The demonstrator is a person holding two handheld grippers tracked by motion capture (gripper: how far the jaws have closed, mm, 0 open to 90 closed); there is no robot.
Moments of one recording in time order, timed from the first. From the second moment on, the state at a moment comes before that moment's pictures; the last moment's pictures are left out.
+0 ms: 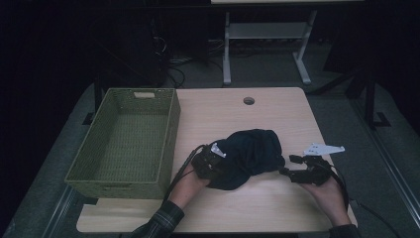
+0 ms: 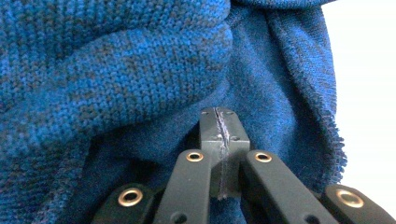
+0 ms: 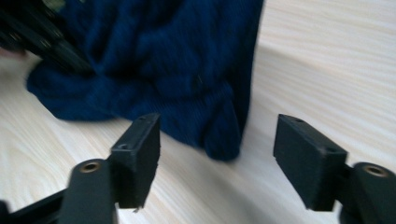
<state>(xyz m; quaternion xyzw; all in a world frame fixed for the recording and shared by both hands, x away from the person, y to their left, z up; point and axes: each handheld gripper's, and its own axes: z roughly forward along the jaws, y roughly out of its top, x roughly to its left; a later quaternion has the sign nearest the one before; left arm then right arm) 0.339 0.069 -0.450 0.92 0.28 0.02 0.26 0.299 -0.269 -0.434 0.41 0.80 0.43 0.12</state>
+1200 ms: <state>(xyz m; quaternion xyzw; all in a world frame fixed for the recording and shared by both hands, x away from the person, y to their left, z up) 0.340 0.071 -0.451 0.91 0.29 0.01 0.28 0.400 -0.229 -0.360 0.39 0.81 0.39 0.16</state>
